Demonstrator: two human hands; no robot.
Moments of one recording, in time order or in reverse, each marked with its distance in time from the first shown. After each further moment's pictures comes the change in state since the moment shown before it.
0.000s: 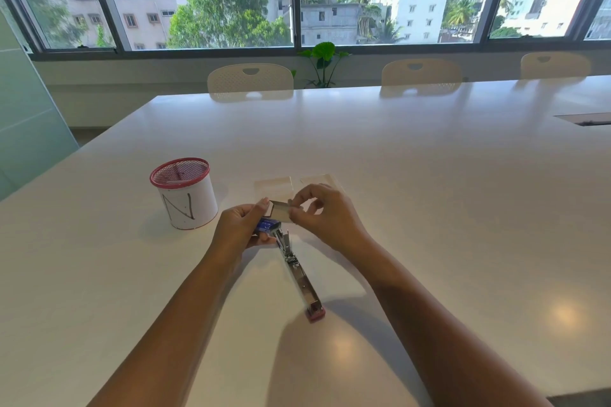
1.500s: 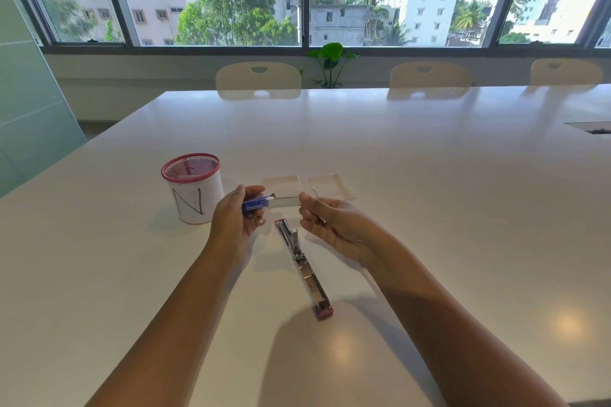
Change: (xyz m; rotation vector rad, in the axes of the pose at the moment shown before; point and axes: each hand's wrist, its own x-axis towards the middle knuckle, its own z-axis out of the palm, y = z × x) left_hand 0.002 0.006 -0.007 -0.389 0.115 -0.005; right_hand 0.007 0.009 0.001 1.032 -0.275 0.559
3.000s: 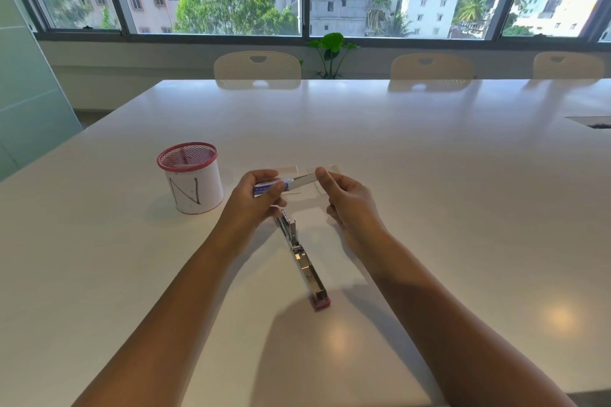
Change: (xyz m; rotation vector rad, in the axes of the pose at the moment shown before) left_hand -0.004 -0.001 0.007 0.303 -0.274 0.140; right_hand 0.001 0.004 -0.002 -0.294 0.369 -0.371
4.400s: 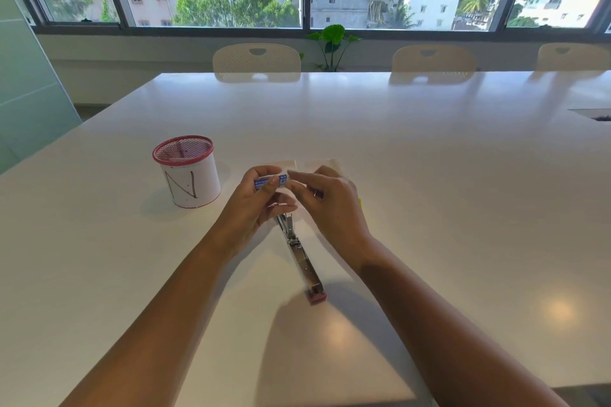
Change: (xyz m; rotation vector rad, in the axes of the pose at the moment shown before) left_hand -0.005 -0.001 0.003 -0.106 -0.132 -0.007; right_hand -0.011 0.005 0.010 -0.691 -0.044 -0.687
